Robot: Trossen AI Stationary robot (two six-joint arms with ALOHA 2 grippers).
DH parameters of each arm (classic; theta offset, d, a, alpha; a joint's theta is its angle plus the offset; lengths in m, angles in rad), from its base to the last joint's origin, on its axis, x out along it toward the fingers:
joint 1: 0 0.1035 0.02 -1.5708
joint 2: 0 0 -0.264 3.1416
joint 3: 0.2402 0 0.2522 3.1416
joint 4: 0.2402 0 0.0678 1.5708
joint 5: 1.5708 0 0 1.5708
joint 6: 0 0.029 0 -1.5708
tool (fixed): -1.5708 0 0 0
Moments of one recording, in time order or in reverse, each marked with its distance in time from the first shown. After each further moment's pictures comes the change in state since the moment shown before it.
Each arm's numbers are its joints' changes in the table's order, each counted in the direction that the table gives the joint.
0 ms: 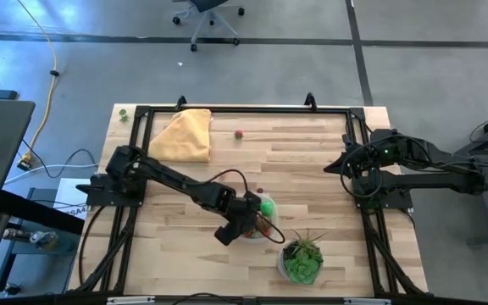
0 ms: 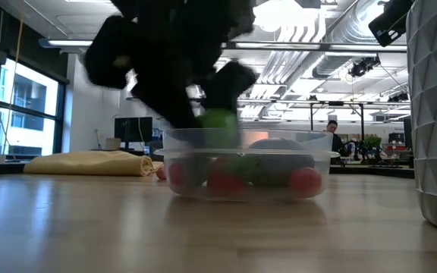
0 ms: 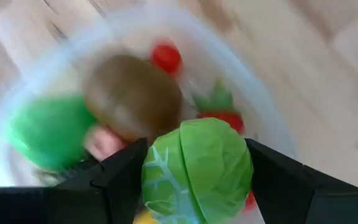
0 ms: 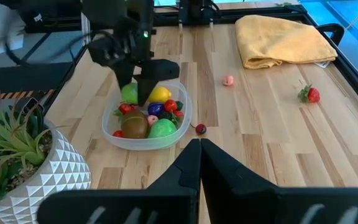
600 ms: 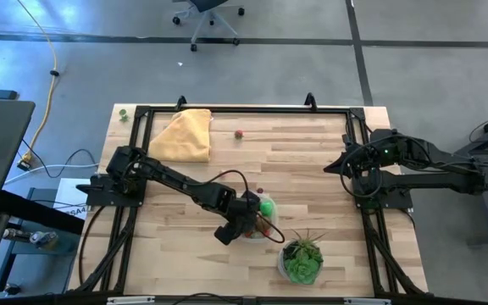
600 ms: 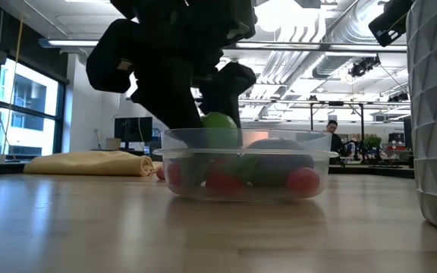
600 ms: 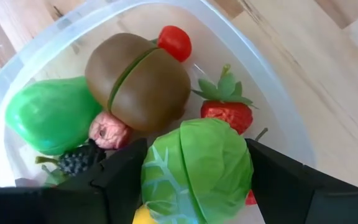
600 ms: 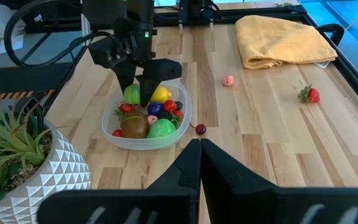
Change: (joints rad) left arm 0.000 0.007 -0.004 0.010 0.031 -0.019; right arm 0.000 0.000 0.000 0.000 0.000 0.000
